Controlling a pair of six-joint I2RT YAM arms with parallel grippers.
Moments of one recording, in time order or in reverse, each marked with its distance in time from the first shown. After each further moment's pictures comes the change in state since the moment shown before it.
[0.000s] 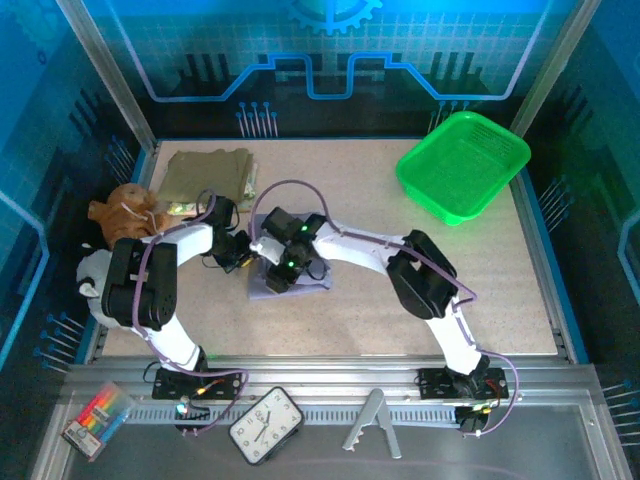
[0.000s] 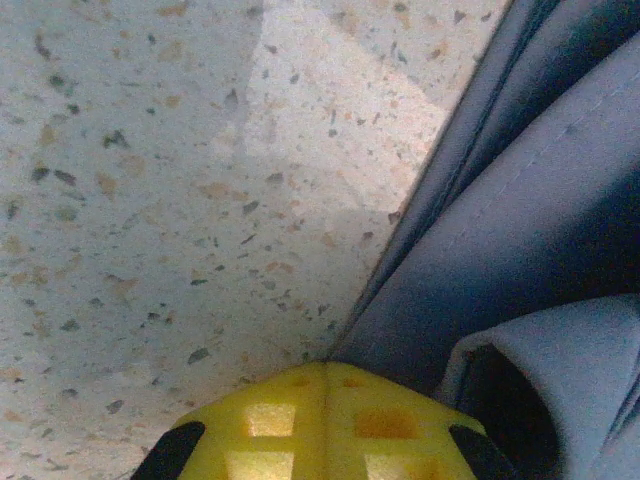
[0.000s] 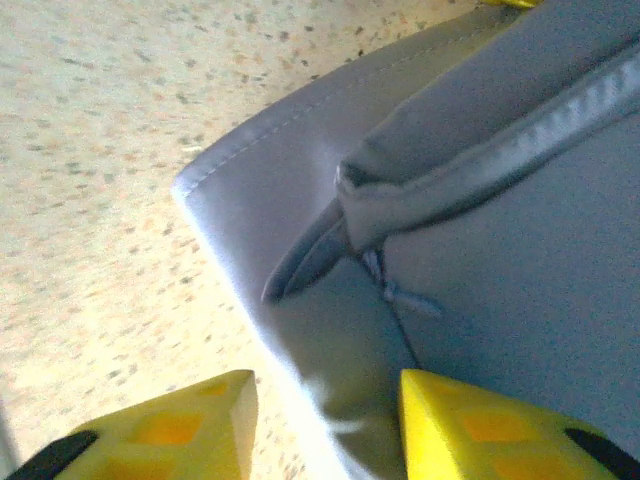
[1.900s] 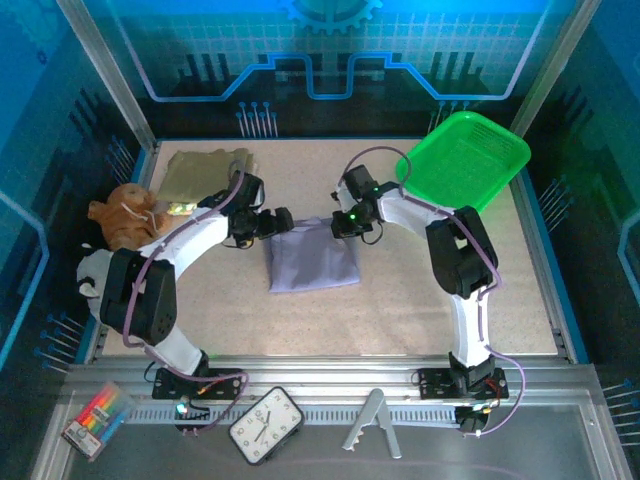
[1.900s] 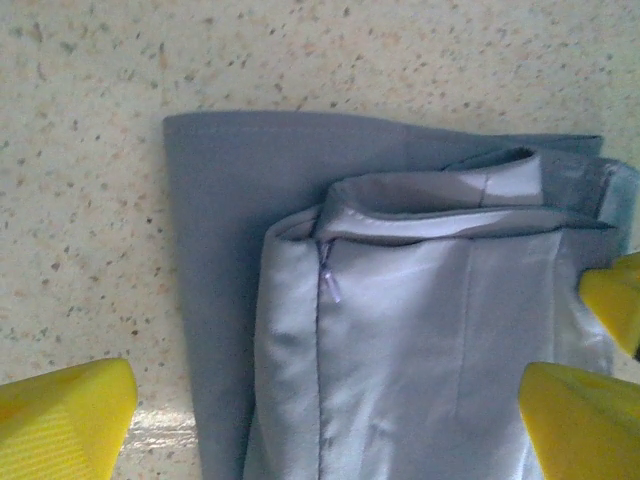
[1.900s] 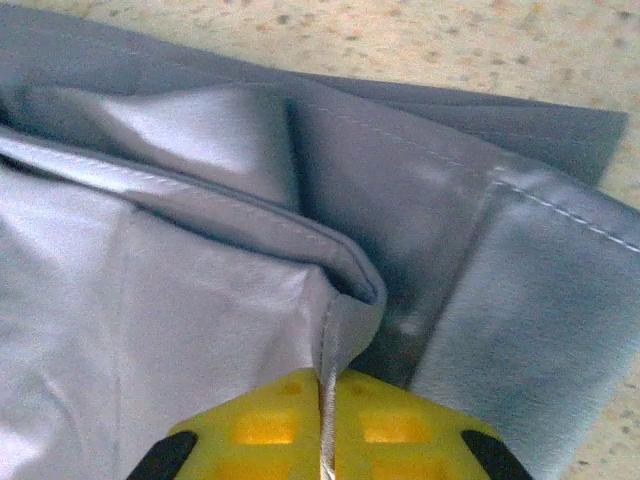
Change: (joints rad) left arm -0.195 -0.090 0.204 -0.095 -0.094 0.192; right arm -0.420 -0.067 -0.193 0.167 -0.017 0.336
